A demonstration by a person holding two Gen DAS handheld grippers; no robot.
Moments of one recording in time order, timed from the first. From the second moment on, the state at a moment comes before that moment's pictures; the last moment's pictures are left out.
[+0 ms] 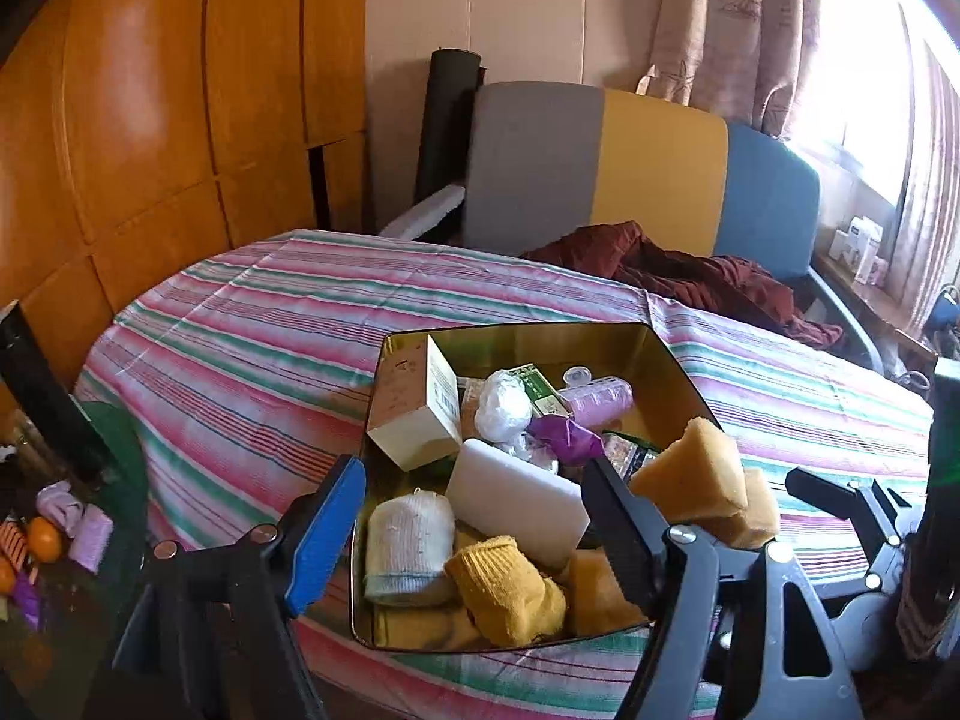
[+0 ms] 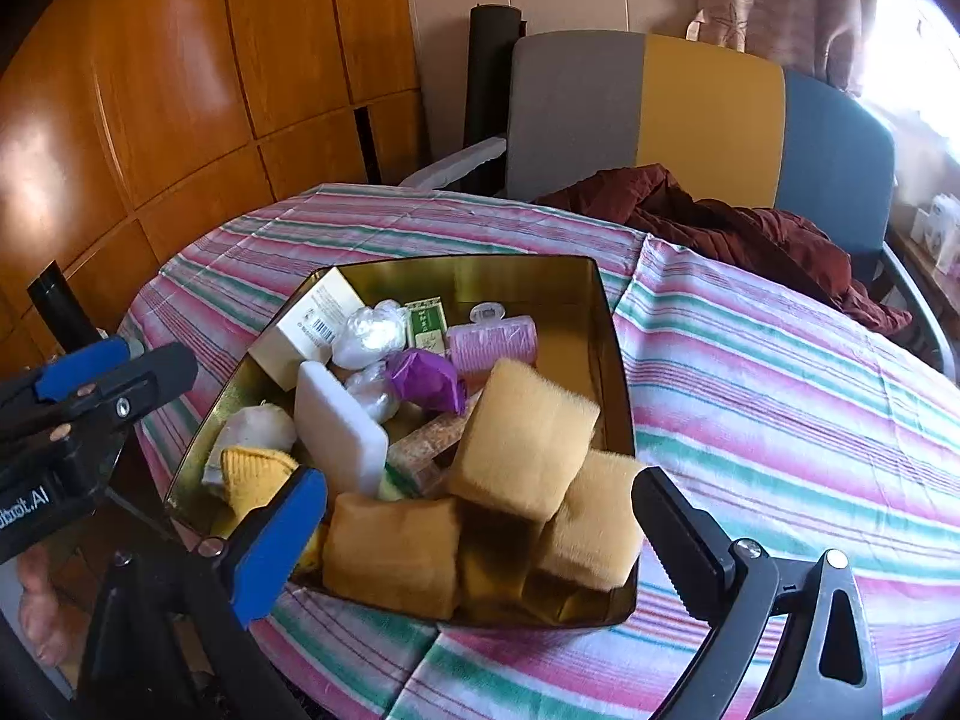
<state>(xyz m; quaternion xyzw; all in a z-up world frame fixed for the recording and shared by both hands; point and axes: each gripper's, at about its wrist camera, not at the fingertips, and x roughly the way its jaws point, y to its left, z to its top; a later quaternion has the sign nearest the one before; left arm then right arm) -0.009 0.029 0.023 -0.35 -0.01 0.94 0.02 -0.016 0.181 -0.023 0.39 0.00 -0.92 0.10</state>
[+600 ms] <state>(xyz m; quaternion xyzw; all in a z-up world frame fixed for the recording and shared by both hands) 0.004 0.039 0.016 -0.35 -0.02 0.94 0.04 -0.008 0.186 -0.027 0.39 -0.01 -0.92 0.09</state>
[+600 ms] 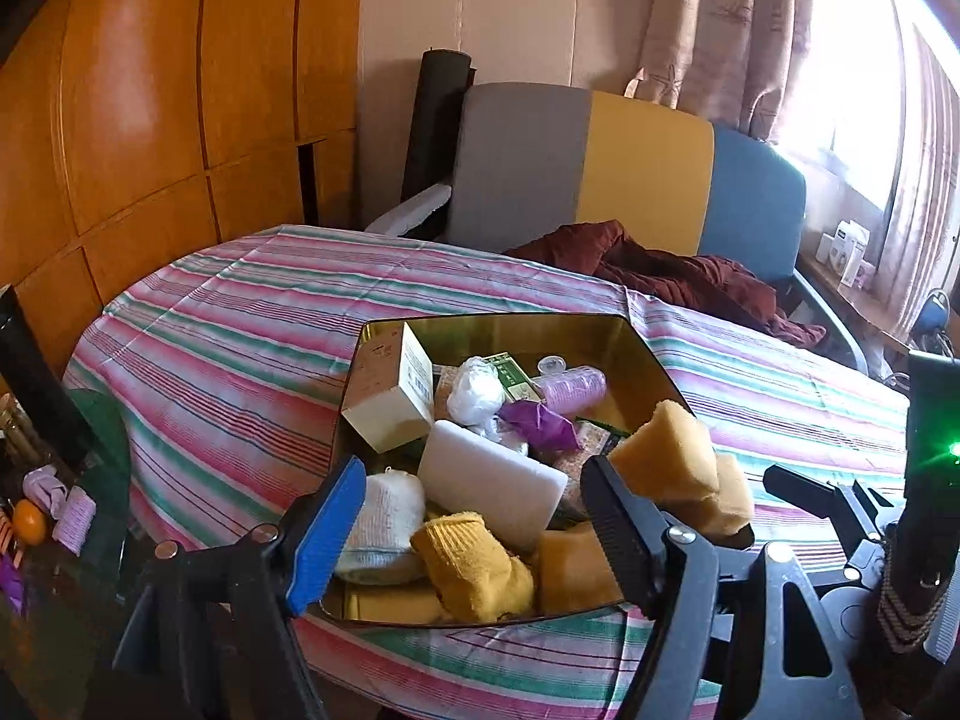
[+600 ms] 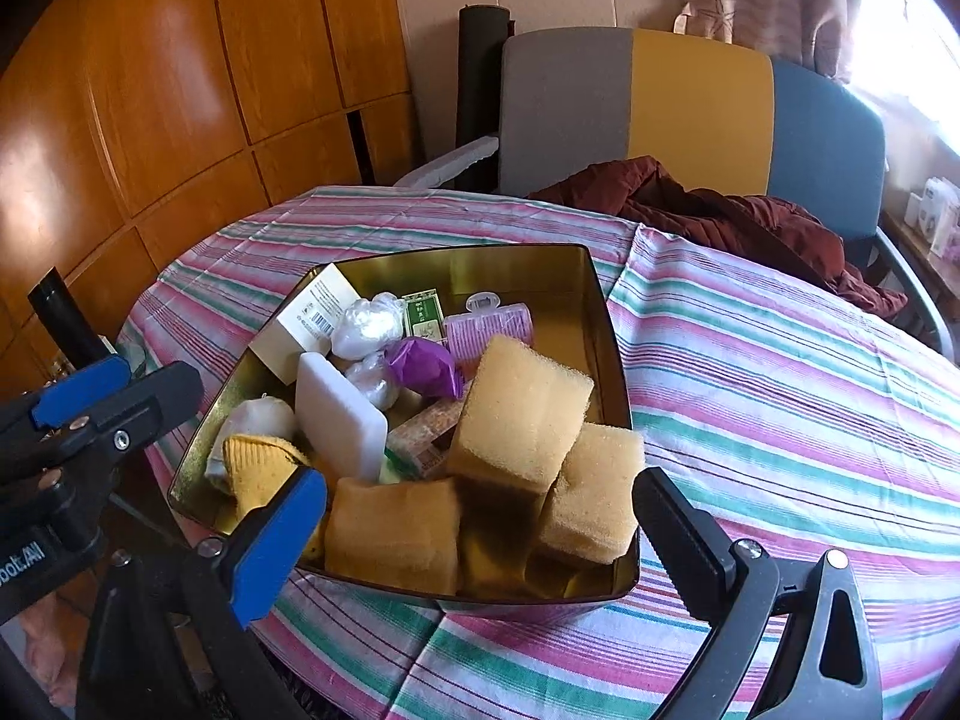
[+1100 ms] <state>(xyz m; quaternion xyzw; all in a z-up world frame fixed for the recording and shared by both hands) 0.000 0.033 0.010 -0.36 -0.03 0.93 0.04 -0.009 0.183 -0.029 0.39 -0.01 -0.92 0.09</state>
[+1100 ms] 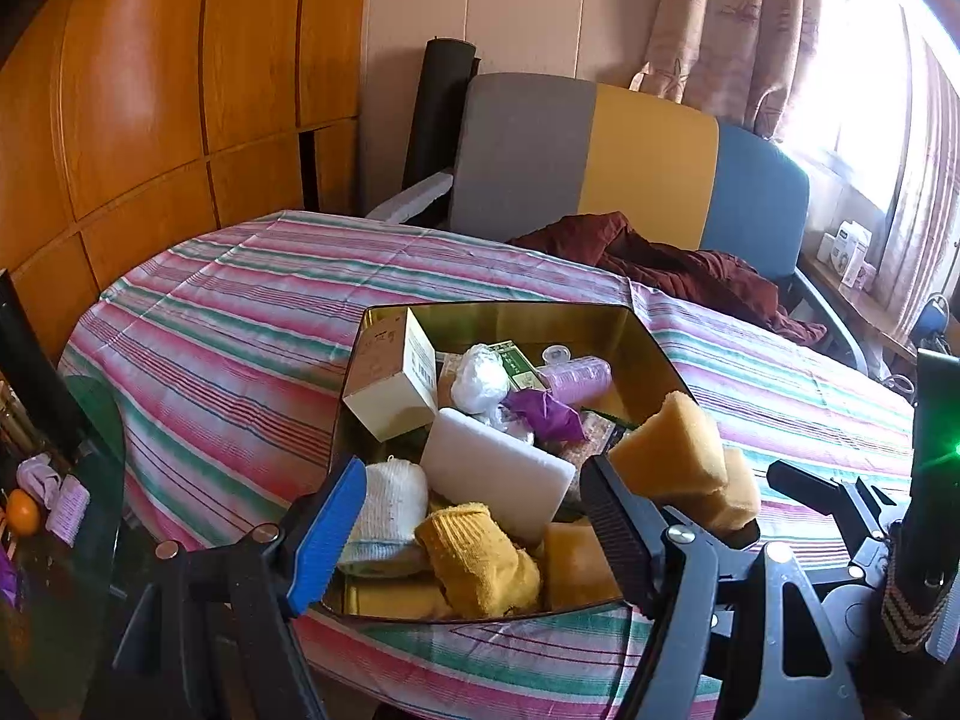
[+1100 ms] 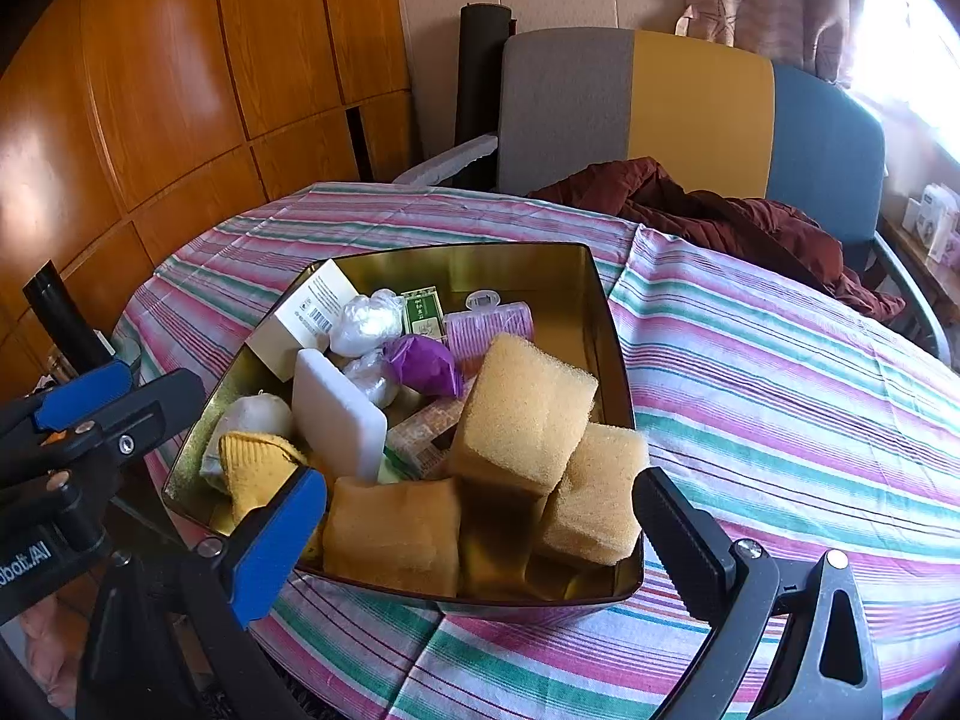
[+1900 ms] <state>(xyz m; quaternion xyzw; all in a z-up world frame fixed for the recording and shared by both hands) -0.001 0.032 0.009 -0.35 -0.01 0.94 0.03 -0.012 0.180 -0.036 0.39 0.00 -0.92 0.09</state>
